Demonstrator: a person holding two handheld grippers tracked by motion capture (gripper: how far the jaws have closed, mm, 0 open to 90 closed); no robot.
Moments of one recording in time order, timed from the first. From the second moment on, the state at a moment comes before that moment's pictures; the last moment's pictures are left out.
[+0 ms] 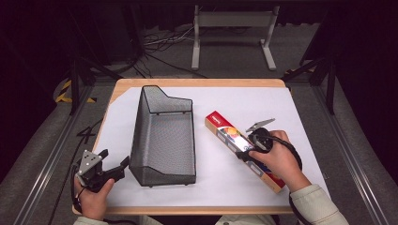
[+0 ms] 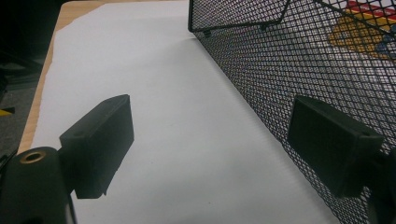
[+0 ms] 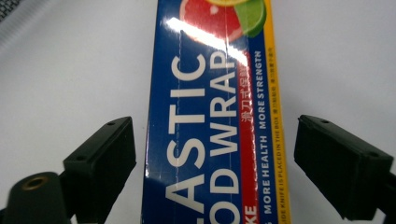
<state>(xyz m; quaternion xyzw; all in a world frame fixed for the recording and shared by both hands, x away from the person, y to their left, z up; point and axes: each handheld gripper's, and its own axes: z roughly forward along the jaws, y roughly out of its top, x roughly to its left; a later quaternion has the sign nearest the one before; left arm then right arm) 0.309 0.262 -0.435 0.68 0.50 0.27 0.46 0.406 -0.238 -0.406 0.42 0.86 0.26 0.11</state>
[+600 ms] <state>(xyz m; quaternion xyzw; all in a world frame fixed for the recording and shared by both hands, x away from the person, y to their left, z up) 0.309 0.264 -0.434 0.68 0.50 0.27 0.46 0.405 -0.224 -0.414 0.44 0.87 0.18 0.12</state>
